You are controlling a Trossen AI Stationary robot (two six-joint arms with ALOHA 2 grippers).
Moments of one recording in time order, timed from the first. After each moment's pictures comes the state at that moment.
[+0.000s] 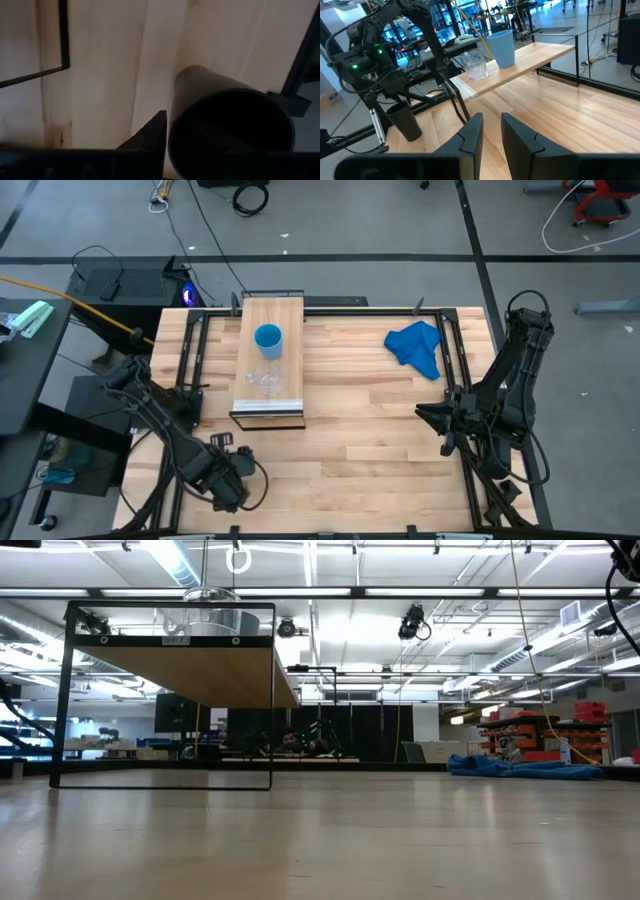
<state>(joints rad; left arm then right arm) -0.80 1.62 1.33 -1.21 -0.07 -0.95 1.16 1.02 0.77 -0.97 1.44 1.52</state>
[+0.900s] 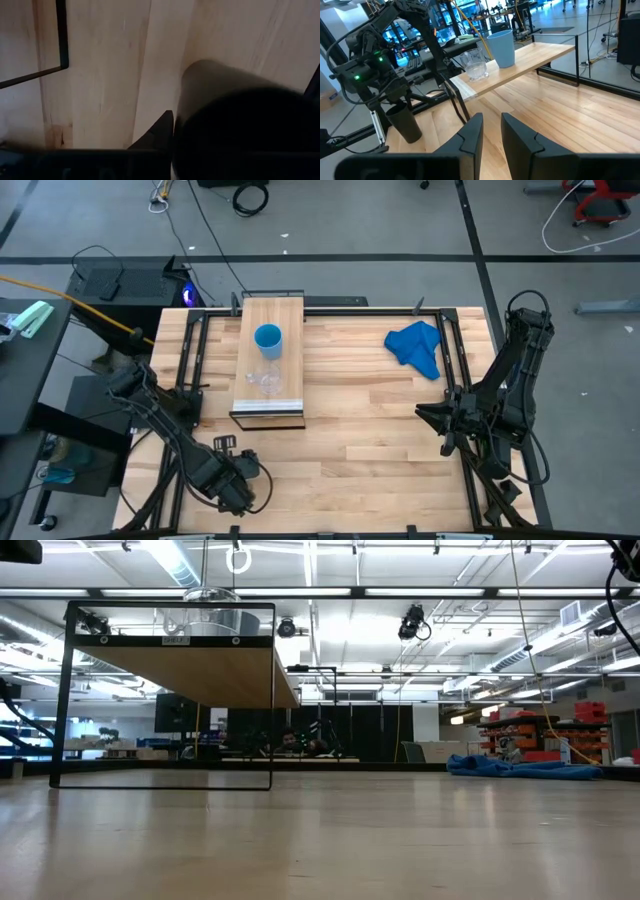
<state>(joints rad) -0.79 1.69 1.33 -1.20 -0.07 -0.96 1.16 1.02 0.77 -0.97 1.44 1.52</state>
